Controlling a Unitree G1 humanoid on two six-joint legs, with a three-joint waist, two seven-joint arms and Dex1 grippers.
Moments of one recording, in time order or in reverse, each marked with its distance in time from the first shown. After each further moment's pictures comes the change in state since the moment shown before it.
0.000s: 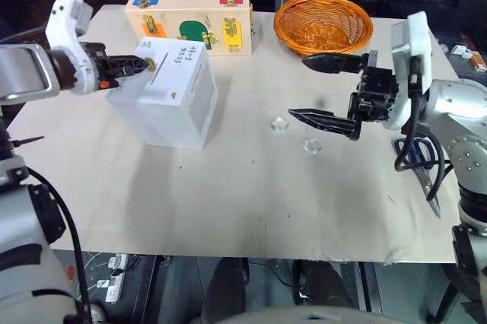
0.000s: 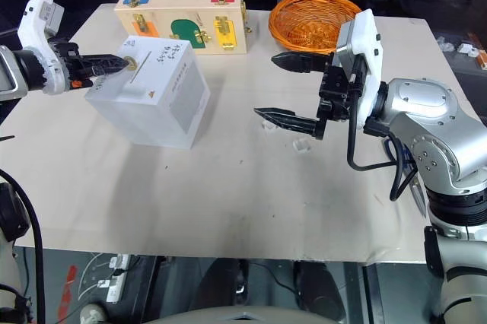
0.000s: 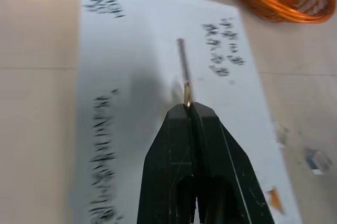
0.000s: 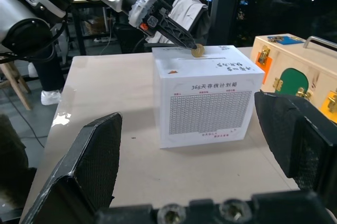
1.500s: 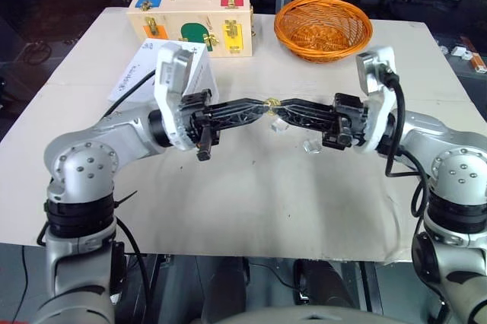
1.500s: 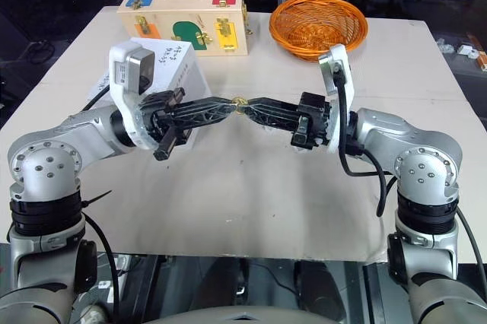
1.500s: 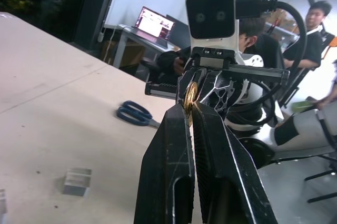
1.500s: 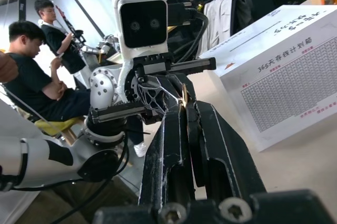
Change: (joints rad) left arm 0.437 -0.378 -0.027 -0.603 -0.359 -0.417 -0.414; right arm 0.050 0.253 -0.117 -0.006 0.434 0.437 -0.310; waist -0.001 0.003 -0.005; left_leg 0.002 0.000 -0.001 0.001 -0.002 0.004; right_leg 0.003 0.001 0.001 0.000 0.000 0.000
